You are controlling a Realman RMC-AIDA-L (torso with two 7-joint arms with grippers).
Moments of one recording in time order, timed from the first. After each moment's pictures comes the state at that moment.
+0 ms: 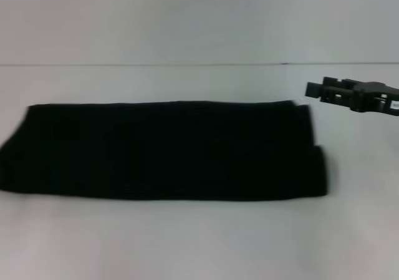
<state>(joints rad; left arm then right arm) -0.53 -1.97 0.29 0.87 2.65 1.41 -2.30 0.66 2.00 -0.44 -0.57 -2.04 -1.43 1.69</state>
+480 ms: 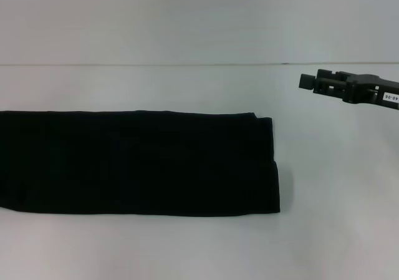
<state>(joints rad) -0.58 -1.92 0.24 0.95 2.76 1.50 -2.28 0.68 2.01 -0.44 -0.56 -2.04 -1.40 1.68</state>
